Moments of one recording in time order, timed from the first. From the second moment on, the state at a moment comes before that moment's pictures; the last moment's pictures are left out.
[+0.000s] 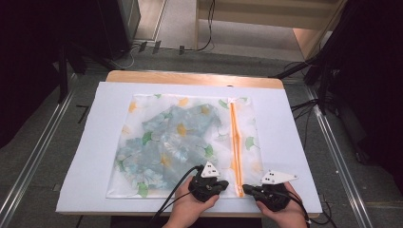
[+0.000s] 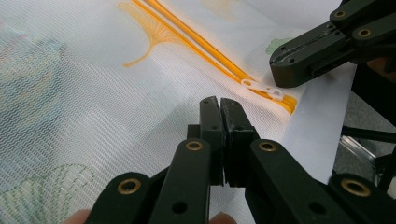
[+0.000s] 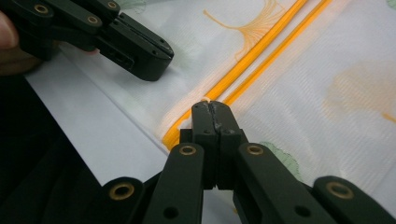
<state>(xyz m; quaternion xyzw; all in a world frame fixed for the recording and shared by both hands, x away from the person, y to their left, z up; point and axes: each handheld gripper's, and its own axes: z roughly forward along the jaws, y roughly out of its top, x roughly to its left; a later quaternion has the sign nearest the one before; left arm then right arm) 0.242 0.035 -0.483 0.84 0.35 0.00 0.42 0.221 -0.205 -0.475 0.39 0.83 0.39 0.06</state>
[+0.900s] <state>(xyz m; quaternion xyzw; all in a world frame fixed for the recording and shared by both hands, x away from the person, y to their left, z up) 0.239 0.034 -0.483 0.85 0.33 0.00 0.41 0.227 -0.196 -0.473 0.43 0.80 0.41 -0.01</state>
